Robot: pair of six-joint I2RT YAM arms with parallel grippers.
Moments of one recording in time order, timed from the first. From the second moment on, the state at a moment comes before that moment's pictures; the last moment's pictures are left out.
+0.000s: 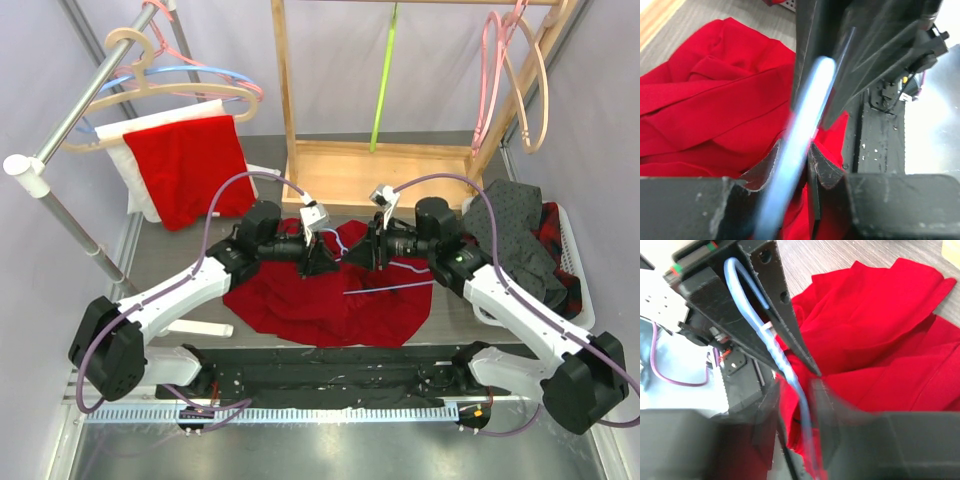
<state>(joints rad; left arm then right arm) -0.68 1.29 0.86 0.03 0.71 -0.03 0.53 1.08 0.81 -0.07 -0.70 0.27</state>
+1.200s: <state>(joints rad) -0.64 1.36 0.81 0.20 0.90 -0.23 0.57 0.84 0.53 0.27 -0.56 0.46</state>
